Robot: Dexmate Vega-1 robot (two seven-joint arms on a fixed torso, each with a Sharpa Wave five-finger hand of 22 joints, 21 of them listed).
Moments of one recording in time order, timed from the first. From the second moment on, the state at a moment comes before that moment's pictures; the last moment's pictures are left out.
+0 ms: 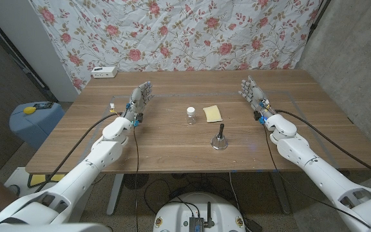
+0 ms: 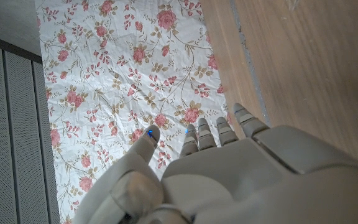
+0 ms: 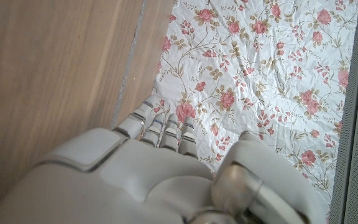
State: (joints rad) left arm 0.83 0.51 0.36 -1.28 -0.66 -0.30 -0.04; left_hand 0.10 0.10 0.69 0.05 0.17 0.06 -0.03 0.17 0.17 0.08 -0.04 0.19 0.18 0.00 0.01 0.17 0.16 0.09 0.07 0.19 0.17; right arm -0.80 -0.49 -0.38 -1.24 0.65 0.31 0.09; right_hand 0.29 0.14 0.09 0.15 0.23 0.19 -0.06 0.18 0.18 0.15 0.00 0.19 0.19 0.05 -0.04 0.19 0.21 0.26 -0.04 0.18 0.17
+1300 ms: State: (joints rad) left arm 0.88 0.59 0.36 -1.44 -0.59 -0.26 0.02; left_hand 0.15 0.07 0.67 -0.04 0.17 0.02 -0.05 0.17 0.17 0.07 -0.06 0.19 0.18 -0.01 -0.01 0.17 0.16 0.09 0.06 0.19 0.17; right arm -0.75 -0.46 -0.38 -1.13 0.66 0.37 0.14; right_hand 0.28 0.13 0.07 0.15 0.24 0.19 -0.07 0.18 0.18 0.16 -0.01 0.19 0.19 0.06 -0.04 0.19 0.20 0.26 -0.04 0.18 0.16
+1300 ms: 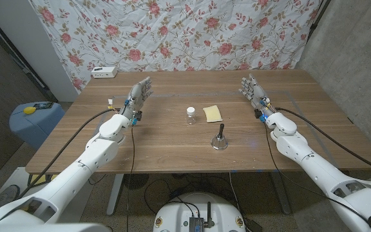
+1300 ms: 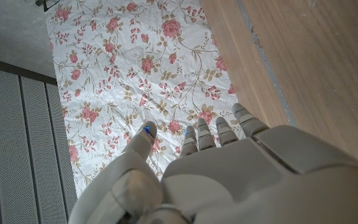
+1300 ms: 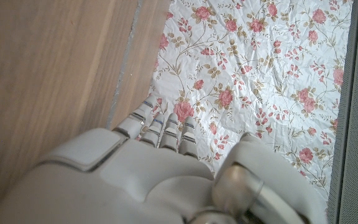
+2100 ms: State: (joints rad) left arm 0.85 0.63 0.41 -1.45 -0.59 -0.27 -0.07; left_hand 0.31 -0.04 0.66 -0.18 0.18 -0.01 -0.10 0.19 0.17 0.08 -0.10 0.20 0.18 0.03 -0.04 0.17 0.16 0.09 0.09 0.19 0.17; right arm -0.77 -0.47 -0.37 -1.14 0.65 0.40 0.14; right_hand 0.31 0.07 0.06 0.10 0.25 0.18 -0.07 0.18 0.18 0.16 -0.01 0.19 0.19 0.06 -0.04 0.19 0.19 0.26 -0.04 0.18 0.16
